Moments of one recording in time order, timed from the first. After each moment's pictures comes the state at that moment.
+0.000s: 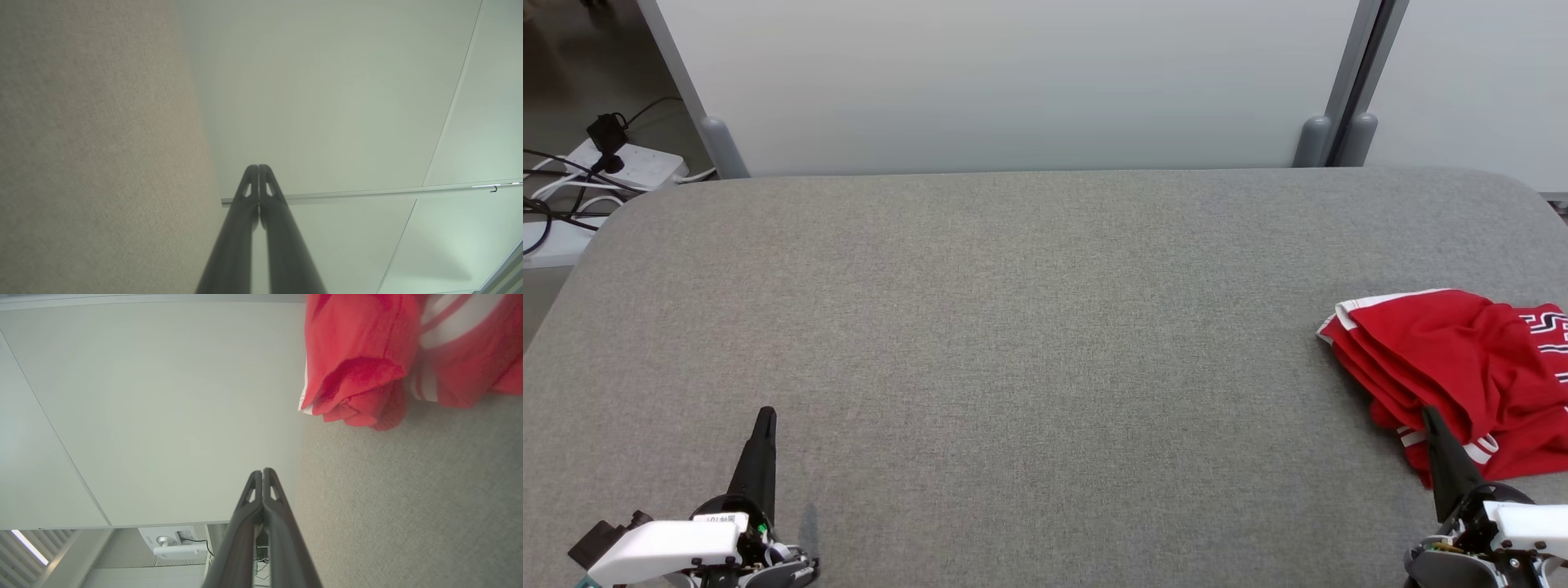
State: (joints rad) left arm -0.05 0.04 0.08 0.27 -1.61 -0.12 0.11; right arm -0.06 -0.04 -0.12 0.27 1.63 0.13 0.10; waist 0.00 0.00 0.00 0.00
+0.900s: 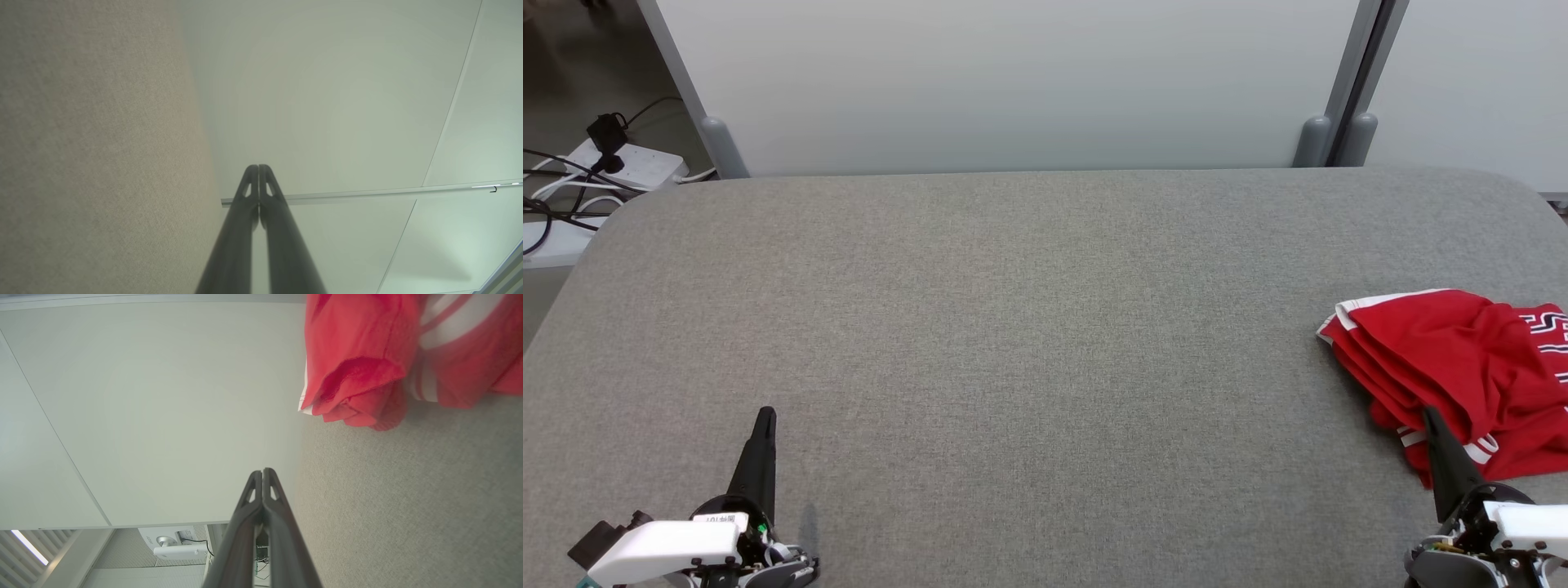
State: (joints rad) left arm -0.05 0.04 0.08 0.27 -1.61 -0.12 0.11; right arm -0.06 -0.04 -0.12 0.27 1.62 0.13 0.10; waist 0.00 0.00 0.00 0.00
